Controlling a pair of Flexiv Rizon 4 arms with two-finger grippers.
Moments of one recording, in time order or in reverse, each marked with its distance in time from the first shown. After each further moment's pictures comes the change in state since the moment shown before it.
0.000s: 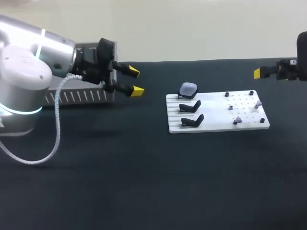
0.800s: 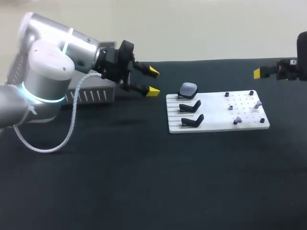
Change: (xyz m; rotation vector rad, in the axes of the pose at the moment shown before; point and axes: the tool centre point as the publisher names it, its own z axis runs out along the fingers) left arm -0.002 0.026 0.062 0.131 -0.026 0.094; right arm 0.000 0.000 0.000 0.000 0.000 0.000
